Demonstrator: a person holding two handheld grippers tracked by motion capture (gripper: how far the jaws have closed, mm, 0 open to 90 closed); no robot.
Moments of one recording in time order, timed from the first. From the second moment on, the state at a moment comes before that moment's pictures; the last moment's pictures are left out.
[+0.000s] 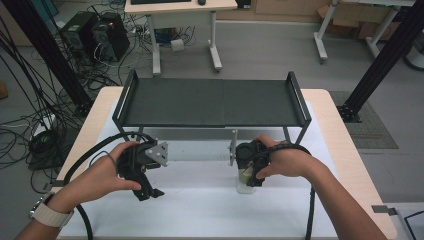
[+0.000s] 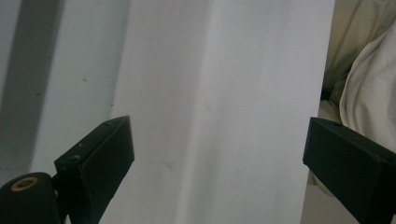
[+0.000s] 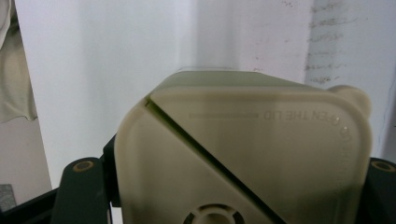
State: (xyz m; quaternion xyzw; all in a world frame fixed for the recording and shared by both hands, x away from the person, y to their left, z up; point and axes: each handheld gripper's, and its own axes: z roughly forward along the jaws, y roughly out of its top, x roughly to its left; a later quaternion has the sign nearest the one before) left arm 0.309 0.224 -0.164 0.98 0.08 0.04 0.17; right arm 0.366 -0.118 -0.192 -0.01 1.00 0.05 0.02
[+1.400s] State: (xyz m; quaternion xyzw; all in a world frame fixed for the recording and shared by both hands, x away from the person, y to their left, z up) left arm 0.312 0.224 -0.165 0.98 0.07 0.04 0.17; right arm 0.347 -0.129 -0.053 -0.03 0.99 0.06 0.11
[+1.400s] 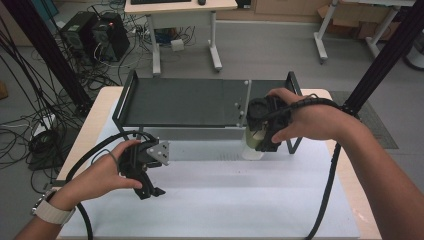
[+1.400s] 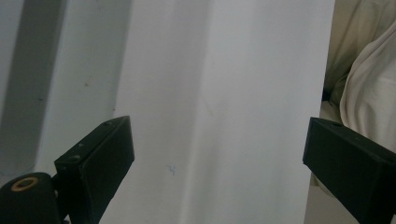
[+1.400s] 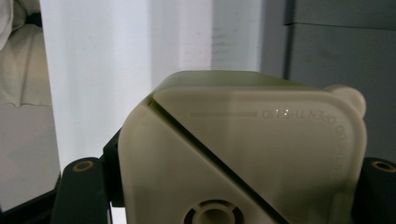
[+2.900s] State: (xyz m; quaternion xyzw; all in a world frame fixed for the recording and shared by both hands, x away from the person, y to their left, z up) left arm 0.321 0.227 -0.166 0.98 0.09 0.03 0.17; right arm 0.516 -0.097 -0.034 0.00 1.00 0.06 0.08
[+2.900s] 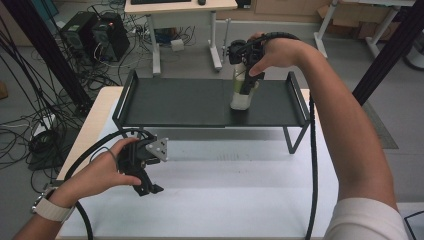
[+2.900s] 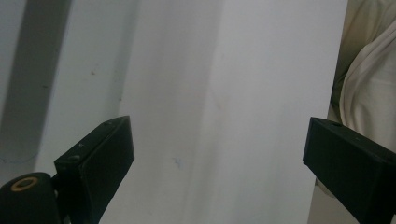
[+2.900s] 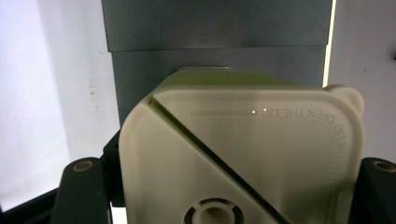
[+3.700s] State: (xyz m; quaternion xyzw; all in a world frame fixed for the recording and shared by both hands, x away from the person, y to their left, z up) left arm 0.318 0.230 -0.166 0.98 0.10 0.04 0.17; right arm 0.532 -0.080 -0.044 0.01 1.00 0.03 0.06
